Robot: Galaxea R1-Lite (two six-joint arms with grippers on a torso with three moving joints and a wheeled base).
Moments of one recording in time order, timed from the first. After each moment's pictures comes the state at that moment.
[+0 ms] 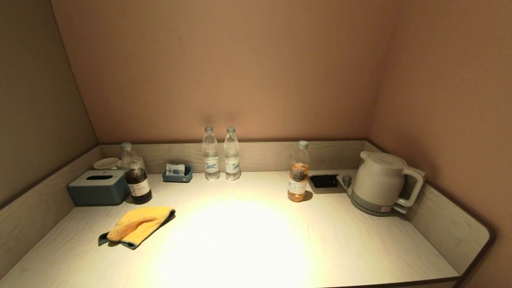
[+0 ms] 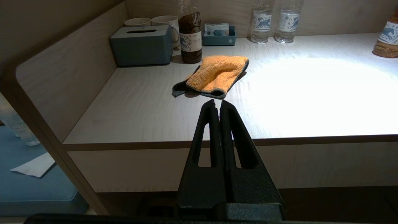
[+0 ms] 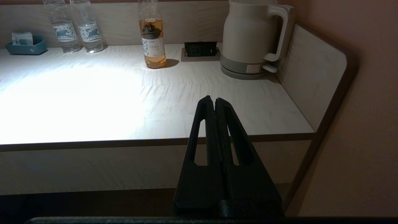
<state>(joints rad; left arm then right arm) 0.00 0.00 0.00 0.01 0.01 0.02 0.00 0.00 0.00 0.00 0.00 0.01</state>
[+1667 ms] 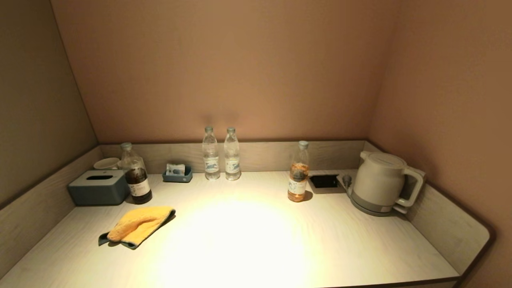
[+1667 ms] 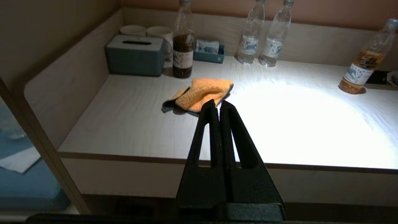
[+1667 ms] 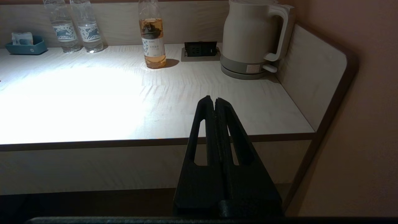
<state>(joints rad) 0.00 0.25 -0.34 0.15 0.00 -0.12 0.00 0.00 0.00 0.00 0.00 0.01</state>
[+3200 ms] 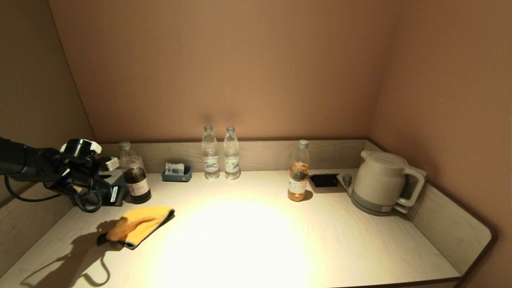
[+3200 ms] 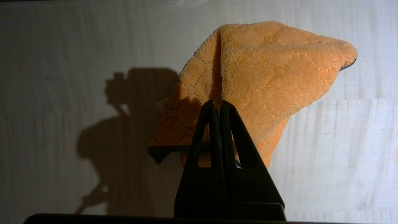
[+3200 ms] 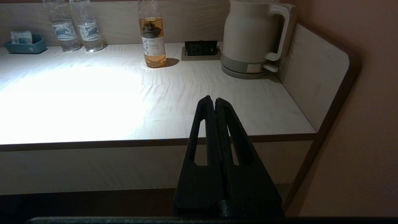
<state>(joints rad) 0.10 2.18 -1.43 0.26 -0.12 0.07 0.00 0.00 0.00 0.00 0.00 0.01</state>
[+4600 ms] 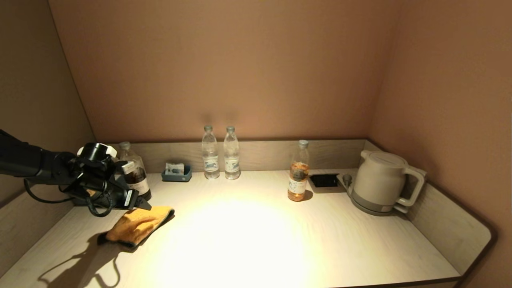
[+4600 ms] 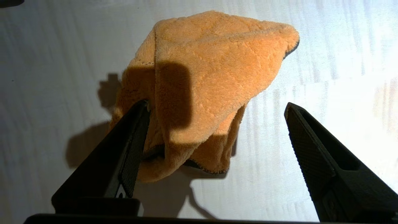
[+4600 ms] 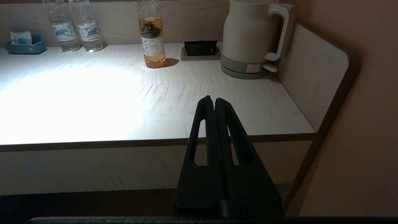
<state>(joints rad) 0.03 2.20 -1.41 0.25 -0.20 0.09 0.00 0.00 0.00 -0.01 0.00 0.01</state>
